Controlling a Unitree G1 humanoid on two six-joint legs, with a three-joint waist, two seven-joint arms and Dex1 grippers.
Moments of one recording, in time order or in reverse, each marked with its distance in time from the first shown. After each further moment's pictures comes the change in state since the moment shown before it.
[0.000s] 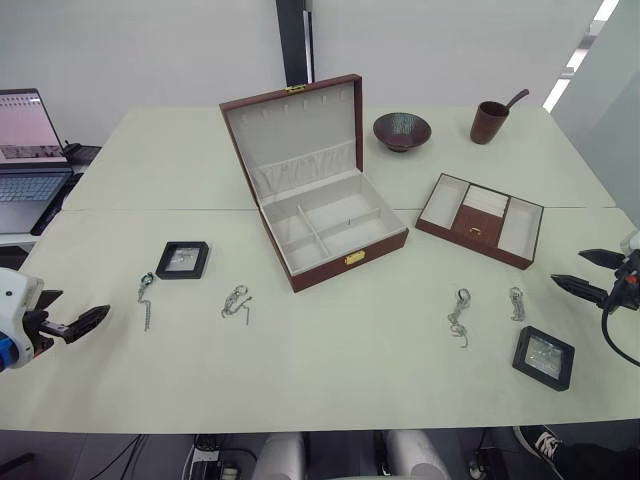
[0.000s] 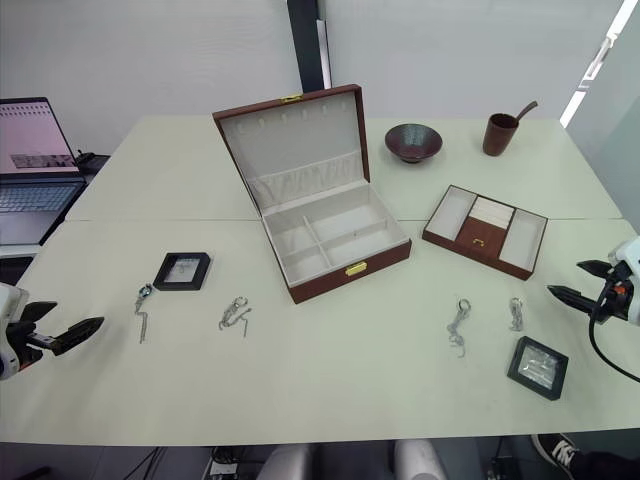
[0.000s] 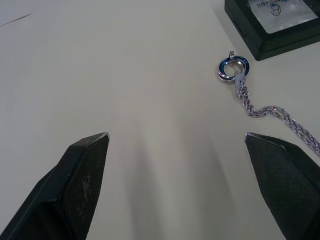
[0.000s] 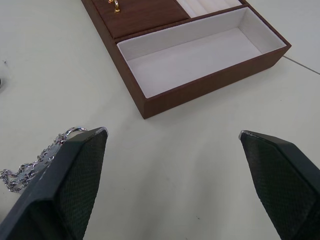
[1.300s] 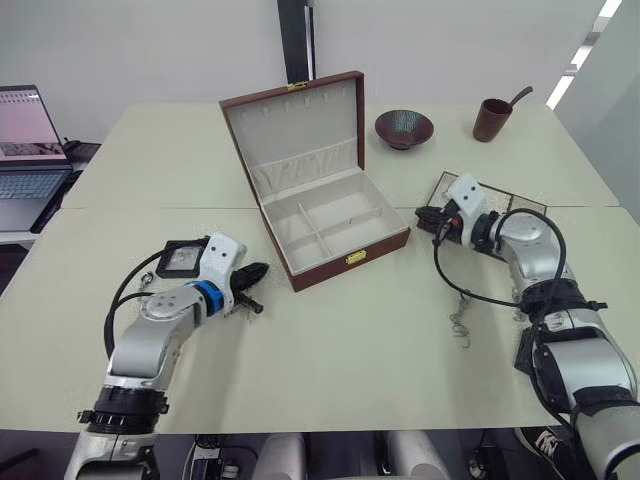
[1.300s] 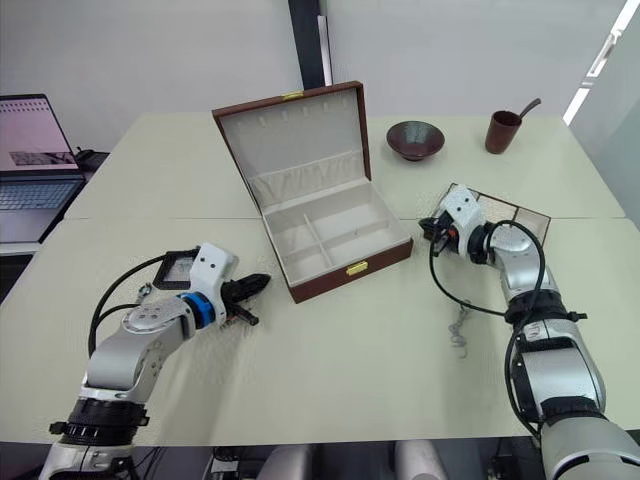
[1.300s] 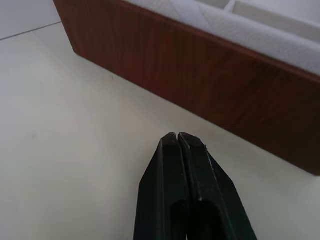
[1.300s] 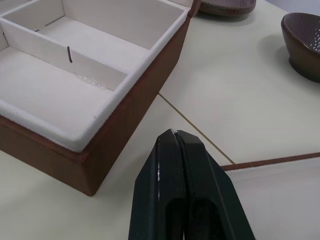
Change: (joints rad) left arm -0.333 -0.458 -0.490 -0.482 0.065 0.352 0.295; right arm -0.495 0.547 0.326 0.085 -0.232 -0.067 -0.313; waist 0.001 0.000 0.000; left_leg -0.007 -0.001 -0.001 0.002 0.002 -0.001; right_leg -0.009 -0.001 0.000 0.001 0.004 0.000
